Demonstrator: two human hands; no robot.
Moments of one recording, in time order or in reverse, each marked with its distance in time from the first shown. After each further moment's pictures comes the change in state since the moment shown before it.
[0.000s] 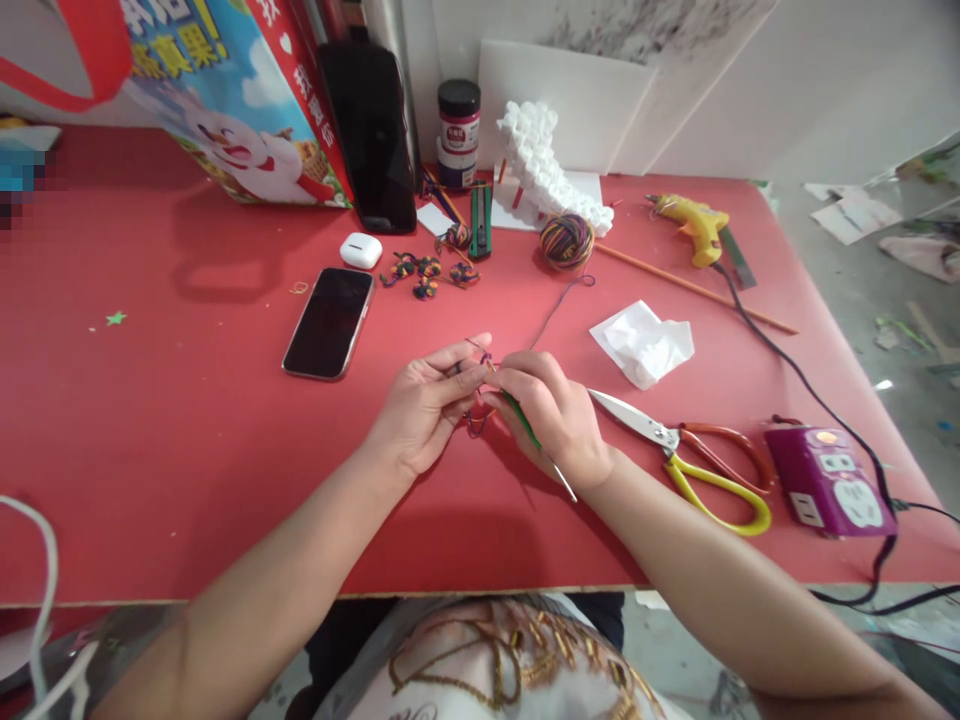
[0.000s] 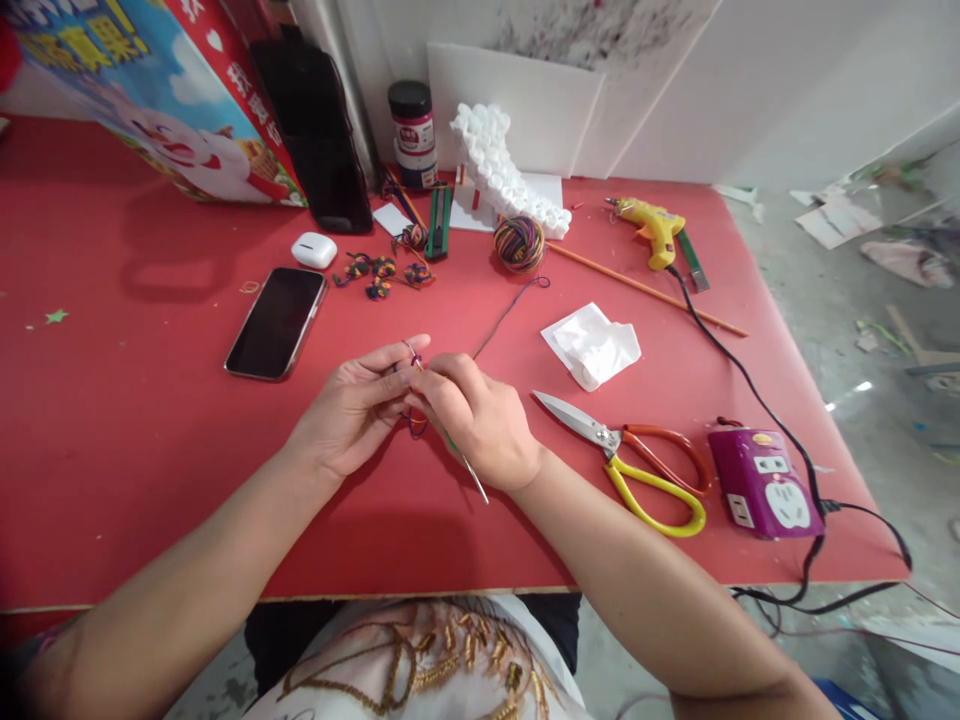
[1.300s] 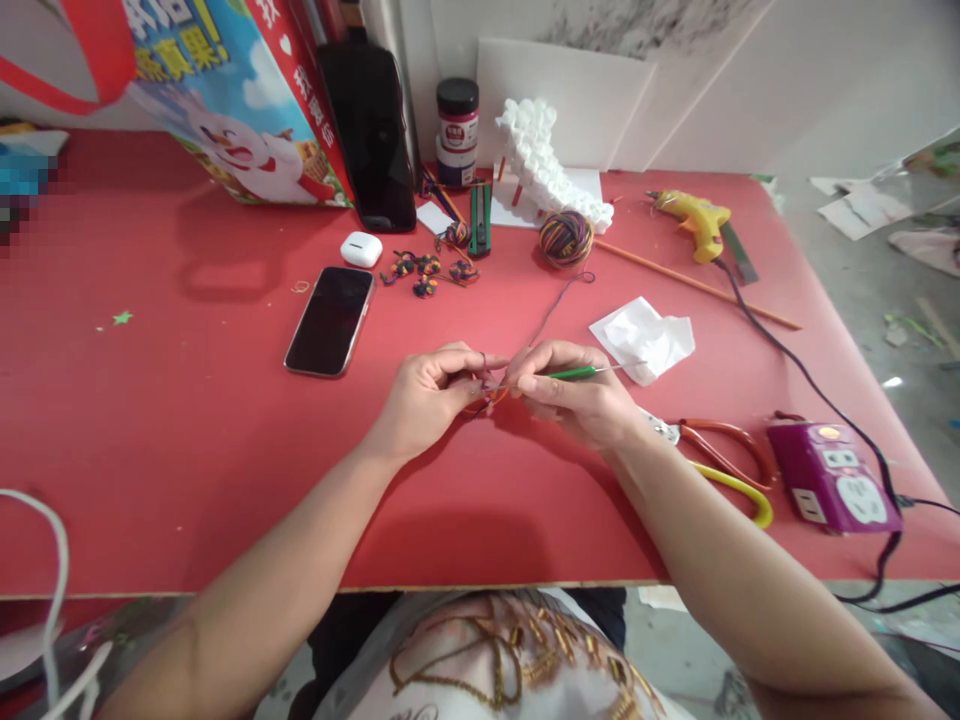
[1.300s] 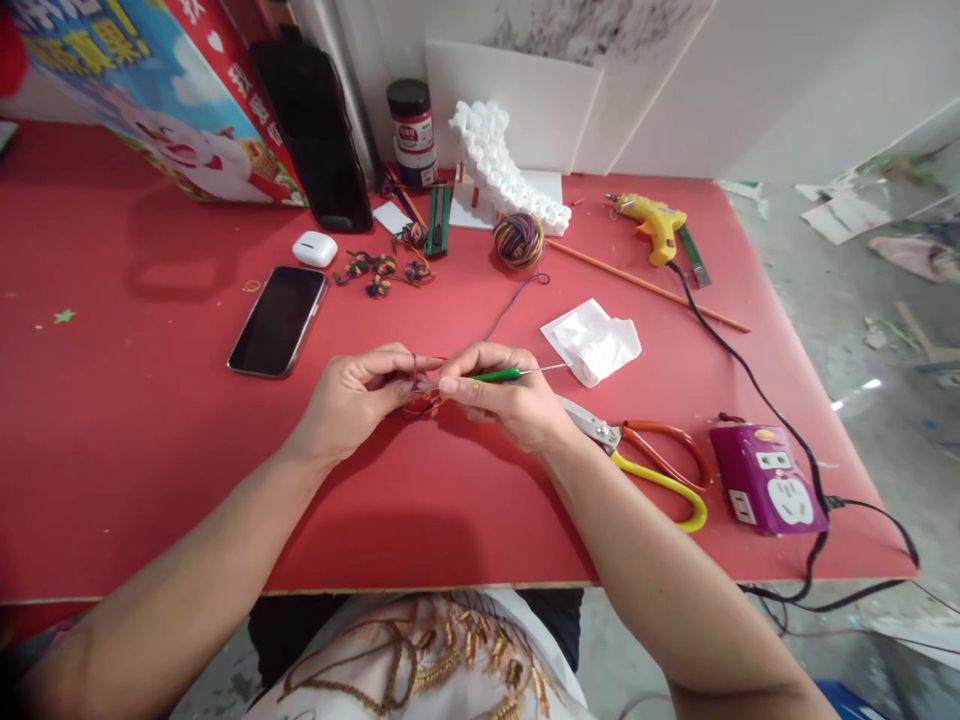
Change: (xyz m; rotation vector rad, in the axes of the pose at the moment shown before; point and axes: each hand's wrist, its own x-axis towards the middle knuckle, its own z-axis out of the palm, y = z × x) left_hand 0.004 0.004 -0.012 0.668 -0.183 0.390; right_hand 0.015 0.015 -0.019 1.353 -0.064 0.976
